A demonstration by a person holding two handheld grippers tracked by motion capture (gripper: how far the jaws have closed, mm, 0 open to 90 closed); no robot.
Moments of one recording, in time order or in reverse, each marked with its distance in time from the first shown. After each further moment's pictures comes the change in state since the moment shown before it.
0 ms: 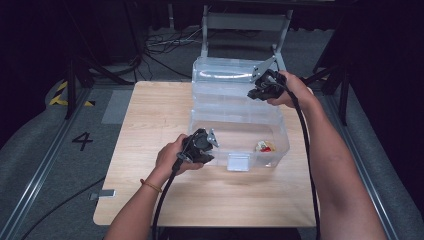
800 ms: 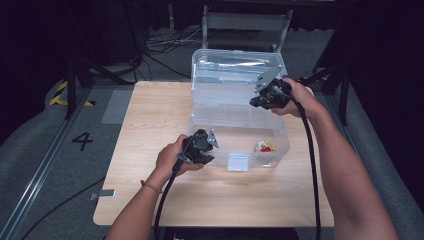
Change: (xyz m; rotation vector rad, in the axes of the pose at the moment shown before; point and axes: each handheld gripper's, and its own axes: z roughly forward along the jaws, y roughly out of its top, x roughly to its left) left arm -0.003 0.000 0.001 -0.003 0.022 0.000; right arm 0.032 -0.007 -0.022 -0.033 0.008 -0.044
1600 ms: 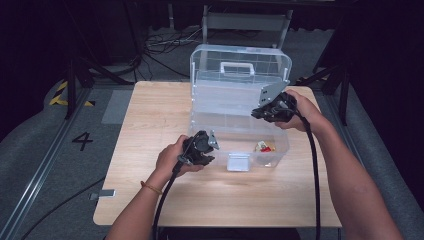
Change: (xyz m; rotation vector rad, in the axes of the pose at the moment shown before) left arm -0.004 0.000 0.001 -0.002 0.040 0.026; right arm 0.036 -0.012 -0.011 -0.033 -0.002 -0.019
